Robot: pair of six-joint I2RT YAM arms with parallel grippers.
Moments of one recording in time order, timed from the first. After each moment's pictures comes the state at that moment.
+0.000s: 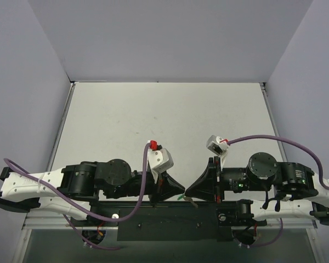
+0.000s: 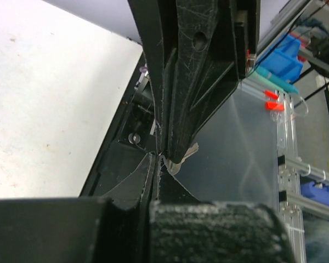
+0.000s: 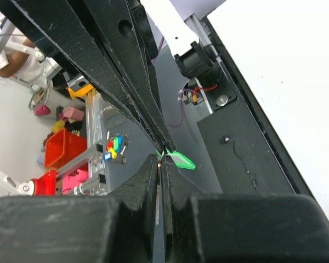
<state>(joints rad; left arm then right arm) -1.63 1.03 1.34 -0.49 -0.23 -0.43 1.43 0.77 1.21 -0.67 -0.03 0.63</state>
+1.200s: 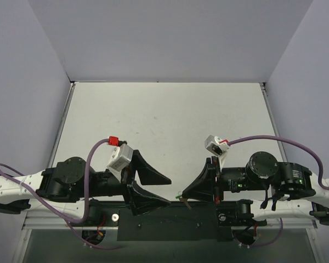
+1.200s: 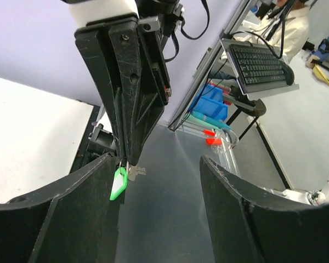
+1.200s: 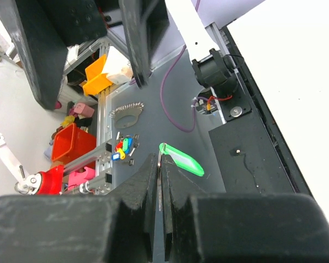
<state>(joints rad) -1.64 0.82 1.21 -0.26 -0.11 -0.44 1.43 0.77 1.19 -0.59 -0.09 0.60</state>
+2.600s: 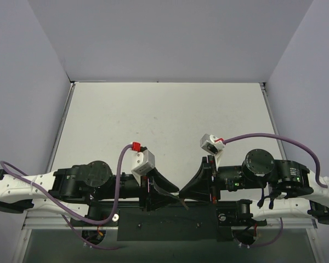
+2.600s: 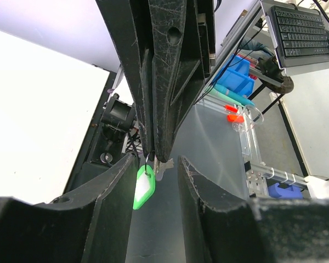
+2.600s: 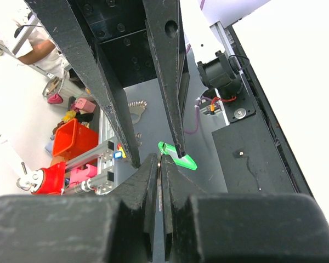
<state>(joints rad) -1.64 0.90 1.20 -0.33 -0.13 -0.44 1.43 0.82 1.25 -0.60 -0.13 0.59</state>
